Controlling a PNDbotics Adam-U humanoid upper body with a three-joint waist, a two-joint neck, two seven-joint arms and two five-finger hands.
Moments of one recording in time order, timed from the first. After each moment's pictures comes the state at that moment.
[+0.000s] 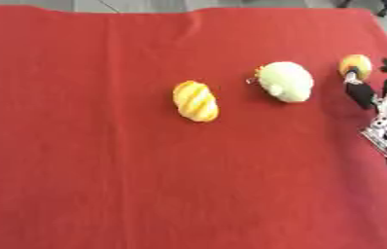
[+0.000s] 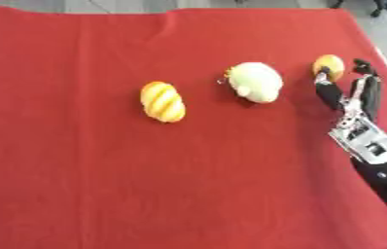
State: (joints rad) left arm -0.41 0.43 -0.14 -1.98 0.30 0.14 0.17; right arm -0.05 -1.01 -0.24 -1.43 -0.35 0.22 -0.87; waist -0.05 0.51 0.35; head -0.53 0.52
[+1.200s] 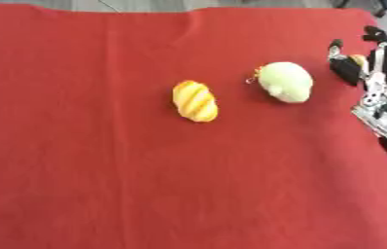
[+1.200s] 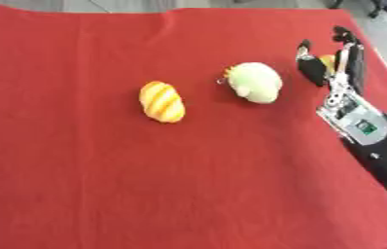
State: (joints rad) left arm -0.41 0.43 -0.15 -1.98 0.30 0.14 0.17; right arm -0.10 -1.07 -0.23 -1.53 -0.31 0.23 -0.82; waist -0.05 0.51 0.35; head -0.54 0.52
